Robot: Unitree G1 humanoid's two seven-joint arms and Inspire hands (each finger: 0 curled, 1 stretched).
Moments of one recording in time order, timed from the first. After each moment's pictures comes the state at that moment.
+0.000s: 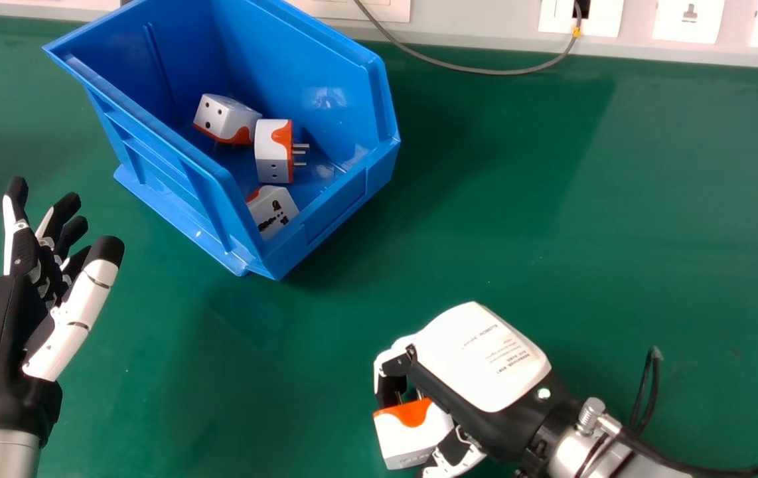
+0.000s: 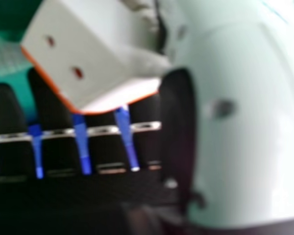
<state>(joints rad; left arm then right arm) 0.25 0.25 0.35 0.05 -0.18 -0.34 -0.22 -0.04 -0.45 0.54 0.14 -0.96 -0.33 -0.16</state>
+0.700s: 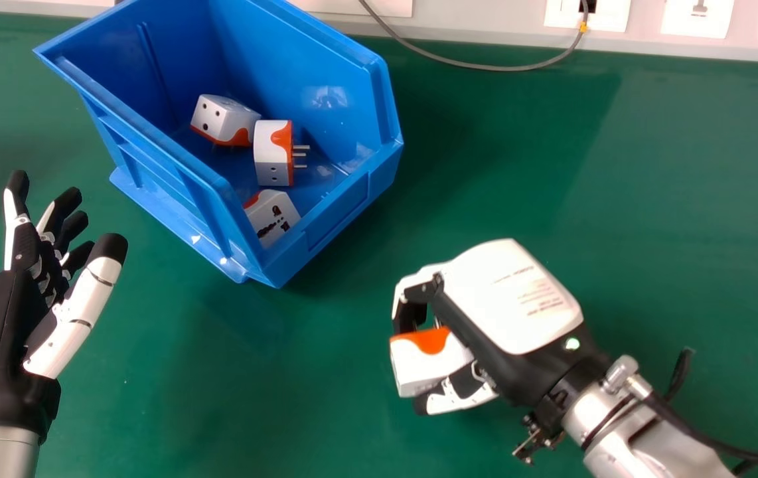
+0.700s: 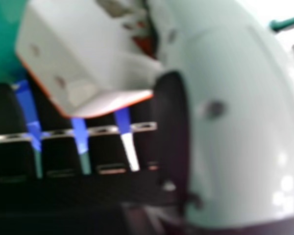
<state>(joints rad) 0.26 0.25 0.35 0.03 -0.16 -0.34 -0.22 -0.02 -0.43 0.42 -0.06 -0.87 -0.23 -0.09</state>
